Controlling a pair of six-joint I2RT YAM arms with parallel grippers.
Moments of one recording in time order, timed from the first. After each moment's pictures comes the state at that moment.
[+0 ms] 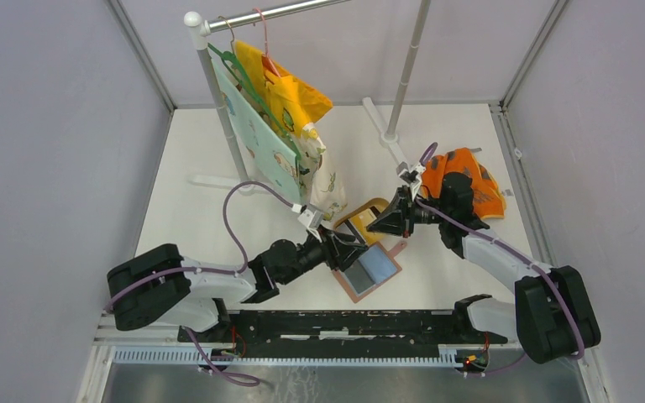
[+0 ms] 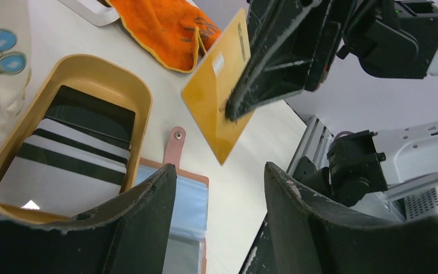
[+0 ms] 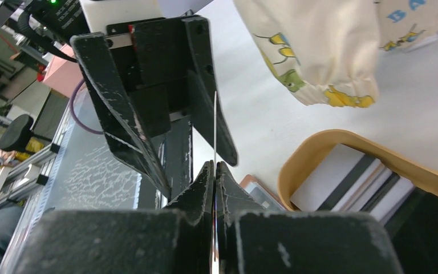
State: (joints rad) left arm -1.12 1.32 0.31 1.02 -0.13 -0.60; right arm 0.27 1.21 0.50 0.48 -1.24 0.32
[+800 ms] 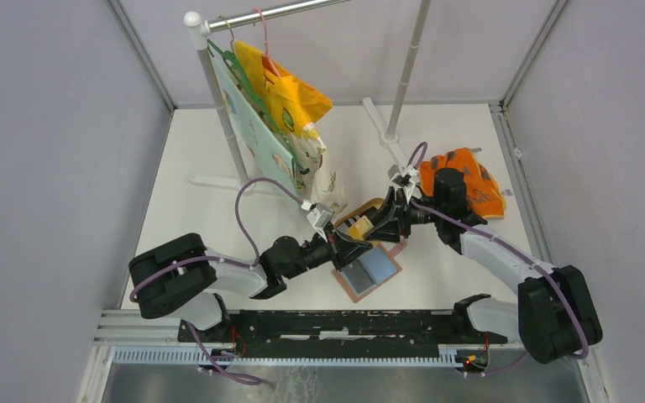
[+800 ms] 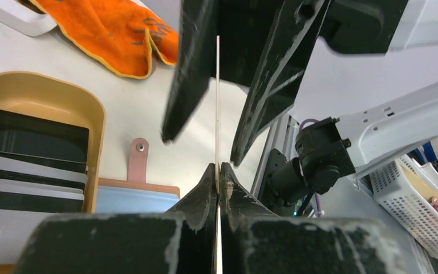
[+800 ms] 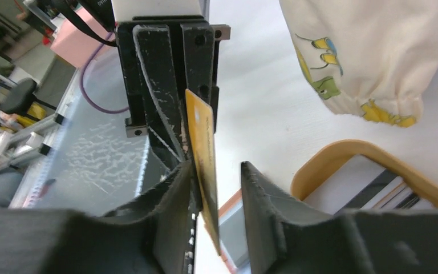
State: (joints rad) left arm -1.08 1.50 0.36 1.23 0.04 -0.61; right arm 0.33 1.21 0.53 0.43 -1.29 0.26
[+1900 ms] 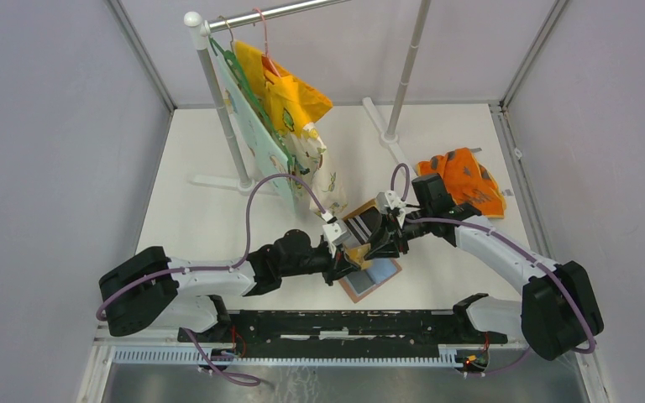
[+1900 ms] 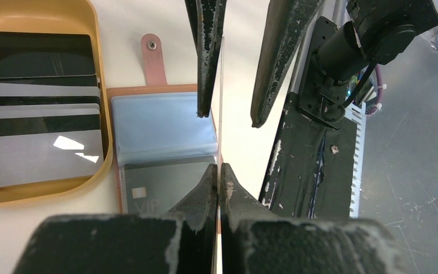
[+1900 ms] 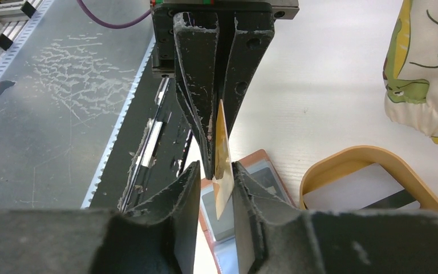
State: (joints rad) left arm -1.08 1.29 0.43 0.57 0.25 -0.28; right arm 0.43 1.23 0.70 -0.38 -1.30 -0.66
